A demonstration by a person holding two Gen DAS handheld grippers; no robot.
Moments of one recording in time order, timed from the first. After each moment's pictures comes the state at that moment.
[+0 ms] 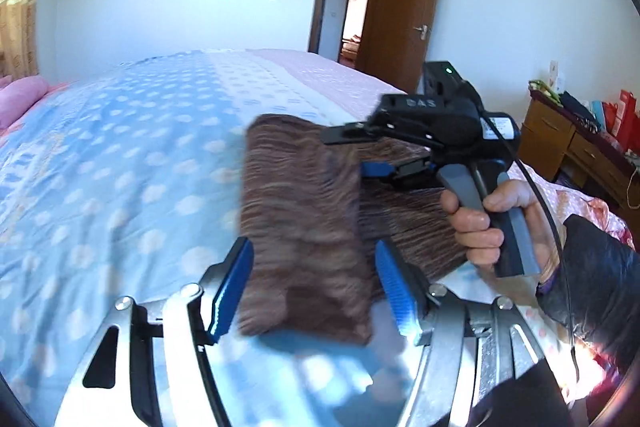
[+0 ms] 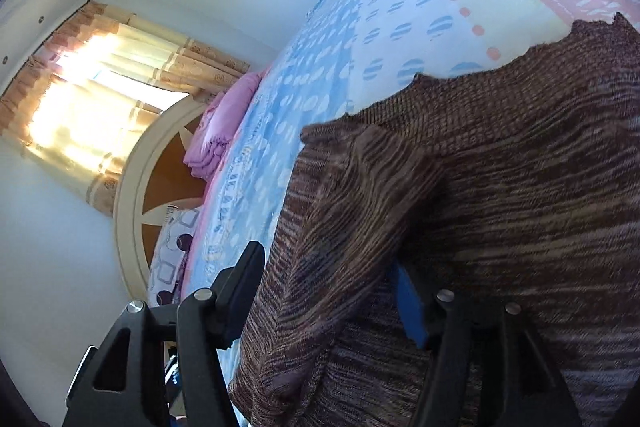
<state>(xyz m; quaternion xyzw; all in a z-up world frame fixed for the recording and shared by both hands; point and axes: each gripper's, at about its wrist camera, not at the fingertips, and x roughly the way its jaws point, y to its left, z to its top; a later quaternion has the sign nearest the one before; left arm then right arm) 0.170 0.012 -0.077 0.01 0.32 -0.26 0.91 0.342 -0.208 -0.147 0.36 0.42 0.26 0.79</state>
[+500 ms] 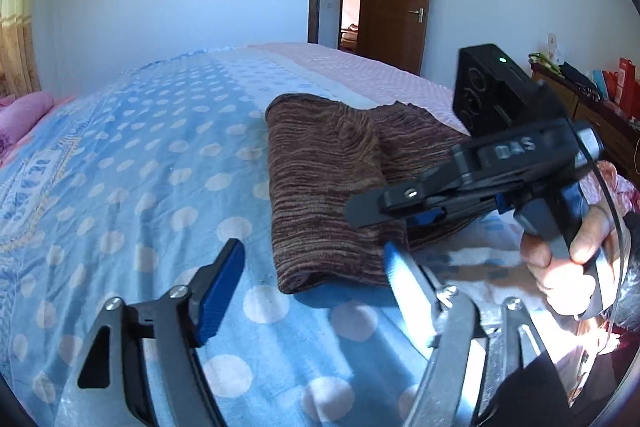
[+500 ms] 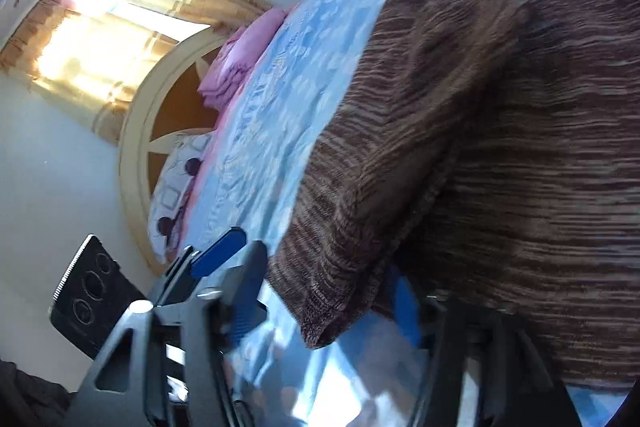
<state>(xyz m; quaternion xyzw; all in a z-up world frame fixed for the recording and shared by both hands) 0.163 0.022 -0.093 0.06 0.32 -0.26 0.91 0.264 -0.119 -0.154 0.31 0.47 0.33 0.76</state>
